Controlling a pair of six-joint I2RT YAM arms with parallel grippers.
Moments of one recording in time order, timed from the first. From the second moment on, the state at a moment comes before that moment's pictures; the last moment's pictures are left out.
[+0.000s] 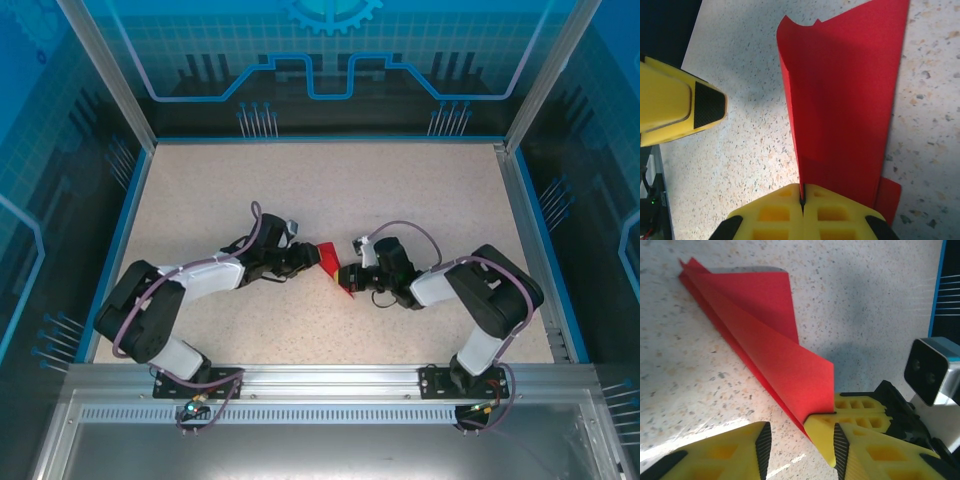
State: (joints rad) left arm -0.50 1.54 0.72 0.04 0.42 -0.94; right arm 0.58 1.71 0.50 0.59 -0.48 0.65
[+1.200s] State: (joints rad) left arm -0.53 1.76 0.72 0.28 0.48 -0.86; right arm 0.48 1.86 0.54 0.67 -0.67 0.98
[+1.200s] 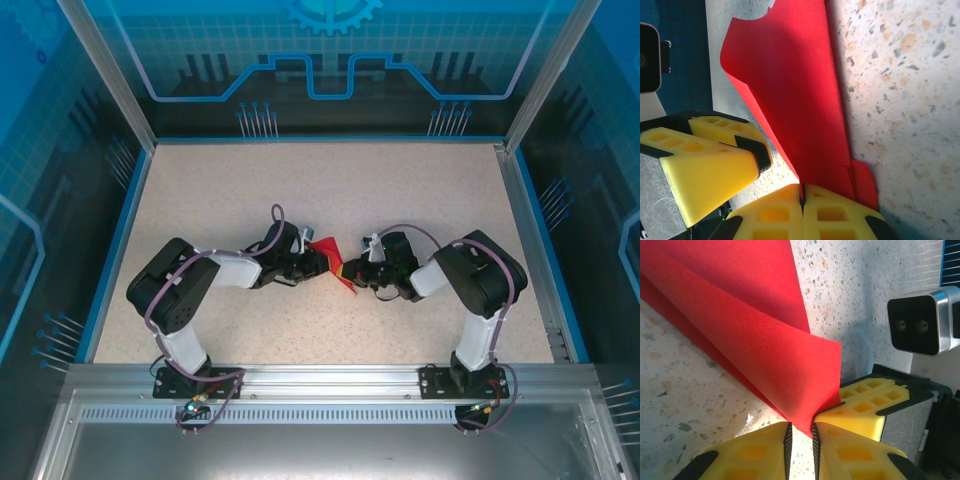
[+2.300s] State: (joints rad) left arm -0.54 1.82 0.73 0.37 0.48 -0.82; right arm 0.47 1.87 0.58 0.62 -0.70 1.01
